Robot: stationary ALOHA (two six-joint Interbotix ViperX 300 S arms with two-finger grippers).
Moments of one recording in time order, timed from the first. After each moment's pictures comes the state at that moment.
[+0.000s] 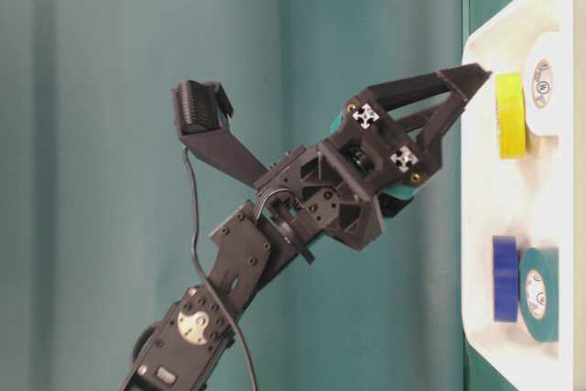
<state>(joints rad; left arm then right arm) 0.12 0.21 0.29 -0.02 0.24 -0.04 -0.13 -0.31 1.09 -0.33 -0.09 0.43</state>
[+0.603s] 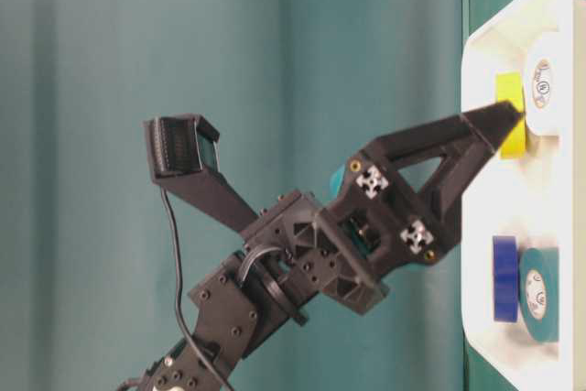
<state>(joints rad) 0.04 0.12 0.41 -0.02 0.23 -0.05 -0.13 -0.31 1.10 -0.33 -0.09 0.43</state>
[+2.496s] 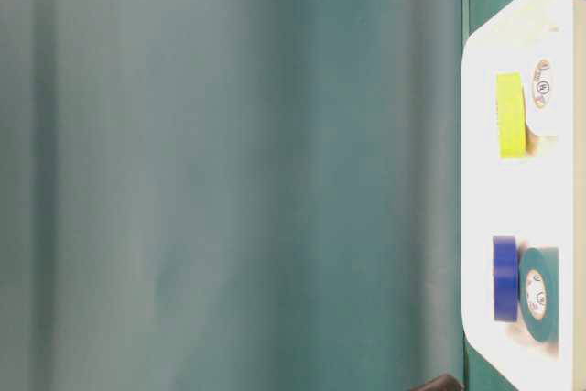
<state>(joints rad) 0.02 -0.39 1.04 -0.02 -0.09 -0.05 0.07 -0.32 1.10 -0.33 -0.12 0.43</state>
